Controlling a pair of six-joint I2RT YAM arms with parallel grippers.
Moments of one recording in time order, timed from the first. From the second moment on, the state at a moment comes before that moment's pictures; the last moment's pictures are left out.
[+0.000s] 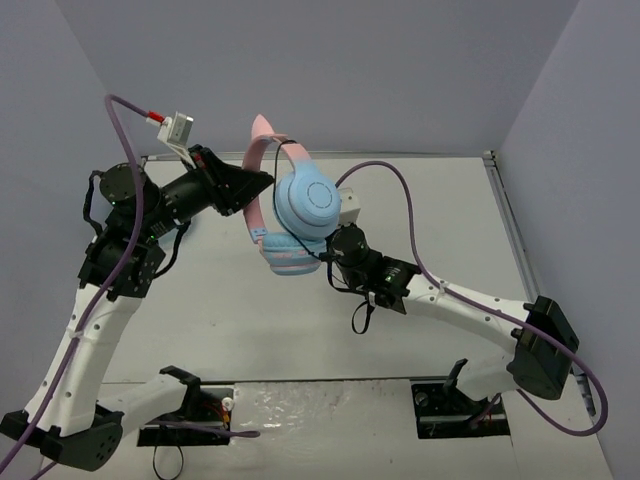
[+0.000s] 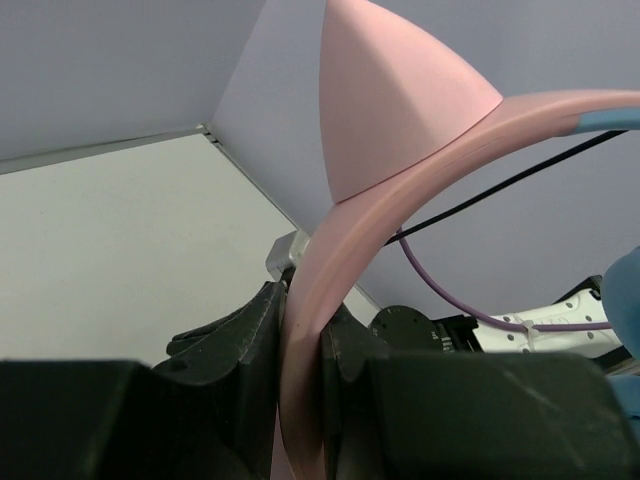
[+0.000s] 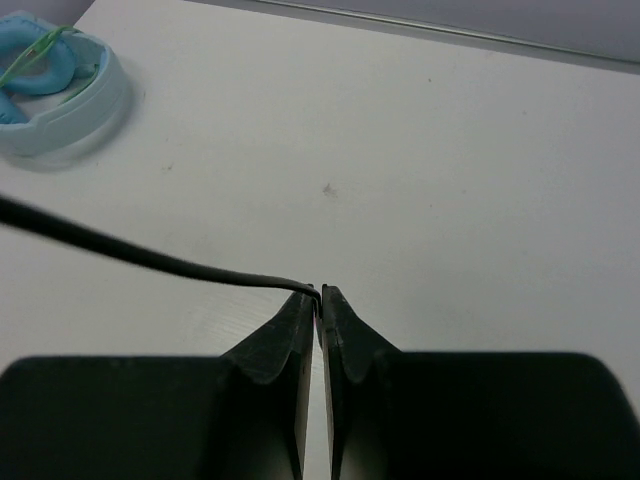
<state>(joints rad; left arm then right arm) -0.38 1.05 1.46 -0.29 0.55 -0.61 0.94 1.38 0.97 0.11 0.53 0.26</state>
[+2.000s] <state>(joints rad) -0.37 1.12 1.55 -0.24 0.58 -0.60 1.13 1.53 0.73 0.46 0.67 0.28</state>
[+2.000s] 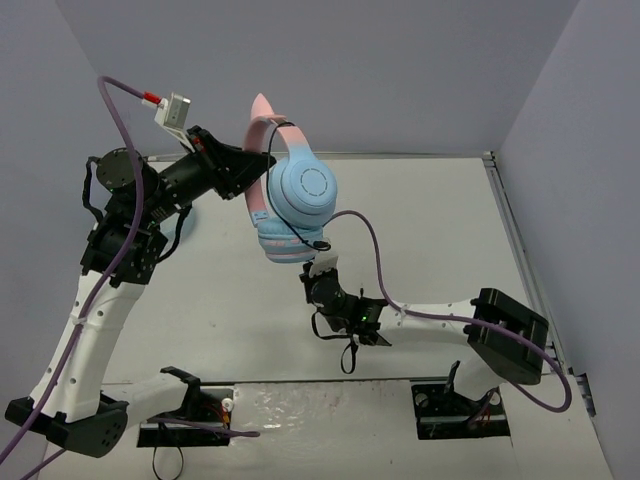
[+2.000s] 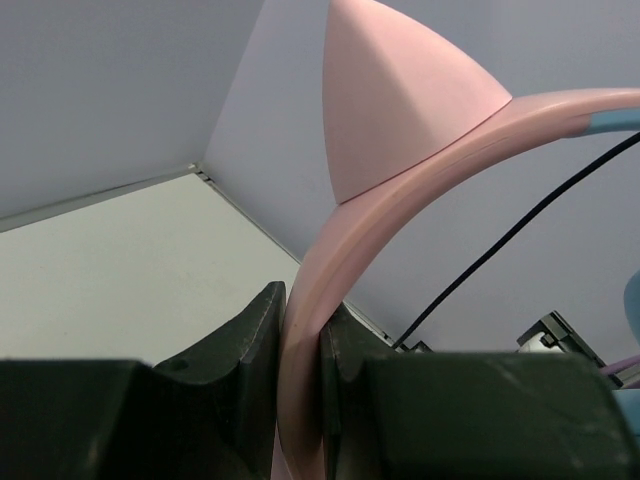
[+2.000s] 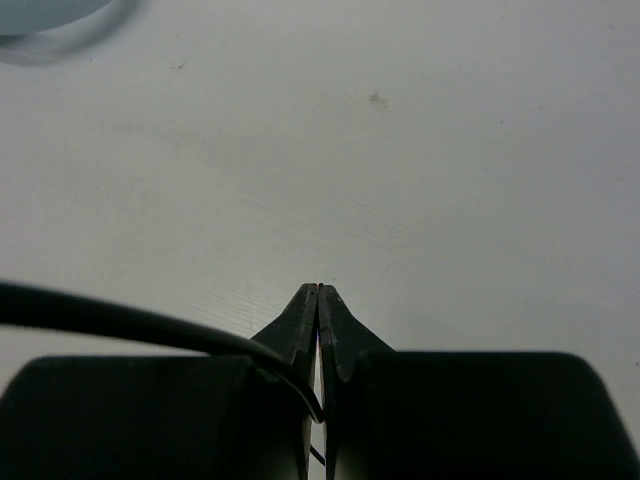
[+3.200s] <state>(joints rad) -0.28 1.22 1.51 -0.46 -0.06 -0.35 1.55 1.48 0.95 -0.05 0.99 0.48</state>
